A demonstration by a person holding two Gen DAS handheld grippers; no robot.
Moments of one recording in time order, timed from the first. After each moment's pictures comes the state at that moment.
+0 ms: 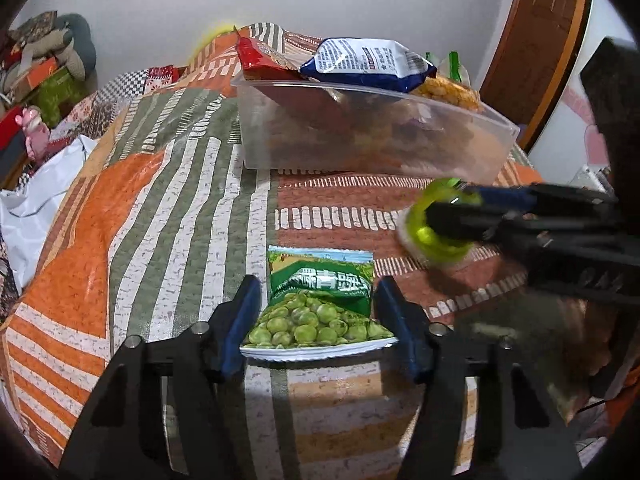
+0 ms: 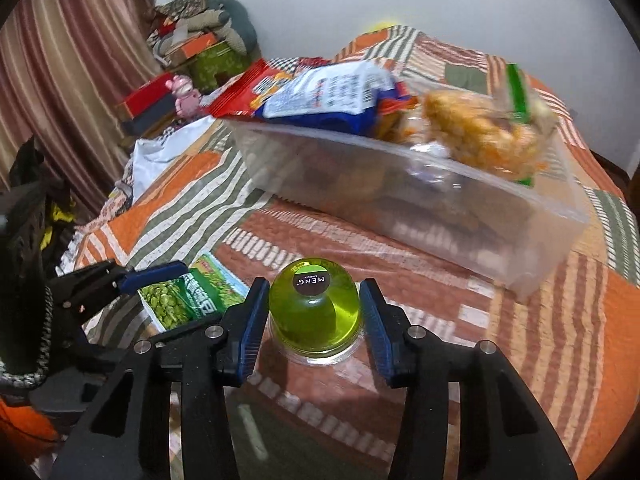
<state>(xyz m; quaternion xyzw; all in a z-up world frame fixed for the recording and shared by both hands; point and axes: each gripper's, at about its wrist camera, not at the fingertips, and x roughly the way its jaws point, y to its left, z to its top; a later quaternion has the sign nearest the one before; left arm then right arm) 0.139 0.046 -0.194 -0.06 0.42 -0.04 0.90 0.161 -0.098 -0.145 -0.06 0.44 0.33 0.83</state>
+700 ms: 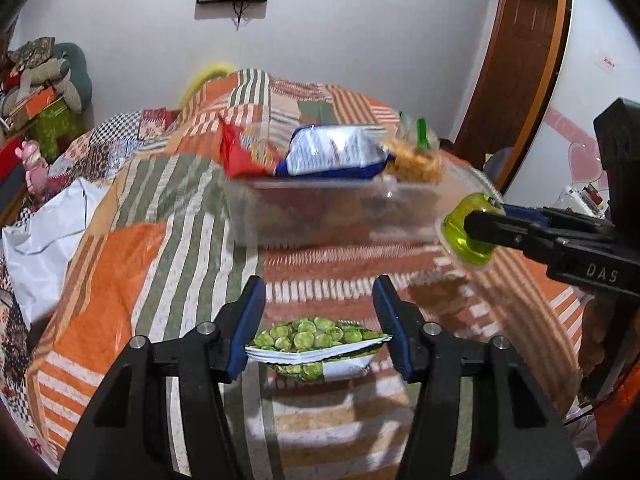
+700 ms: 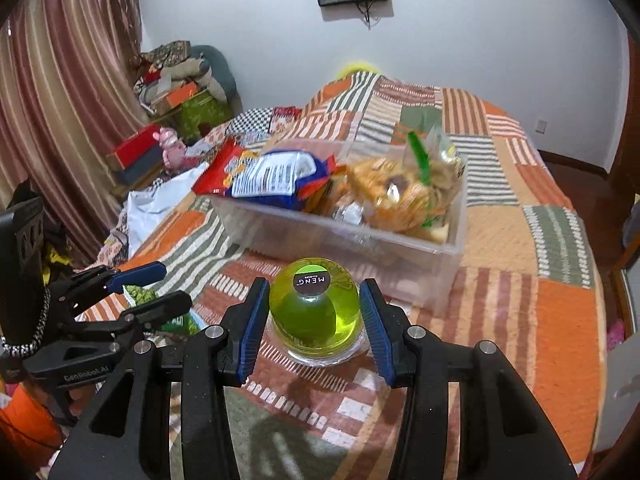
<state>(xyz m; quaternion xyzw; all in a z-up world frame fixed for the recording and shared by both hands) 0.140 0.041 -0.132 -0.06 0.36 -0.06 0.93 0.159 -0.141 -0.101 -0.02 0.39 0.30 0.87</state>
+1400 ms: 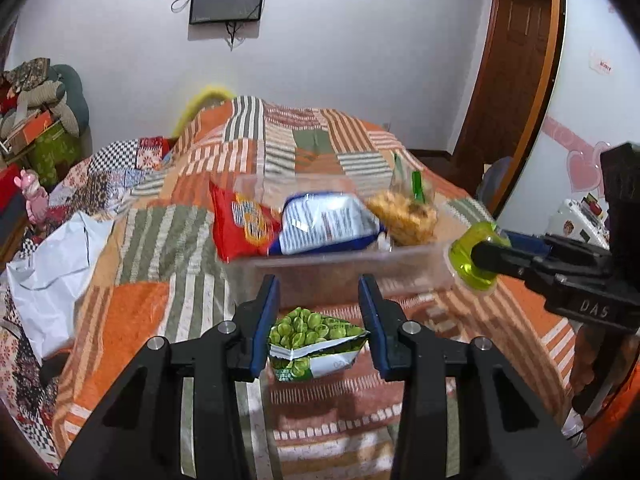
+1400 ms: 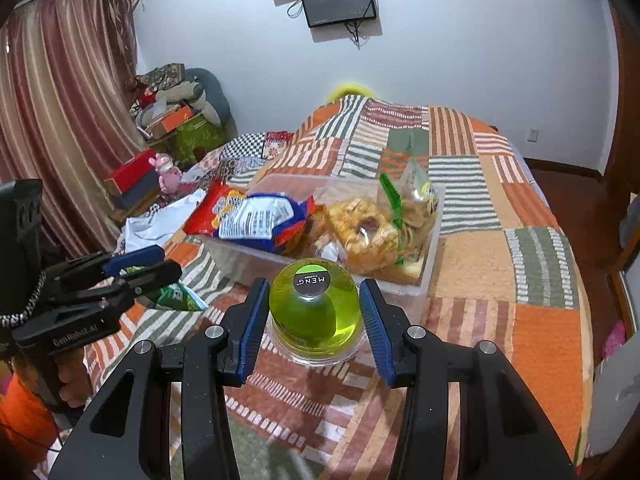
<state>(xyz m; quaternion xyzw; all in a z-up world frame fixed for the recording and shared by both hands) 0.170 0.040 -0.089 -0.05 0.34 -0.06 0.94 0.173 -0.161 -0.083 0.00 0.36 0.29 0.89</state>
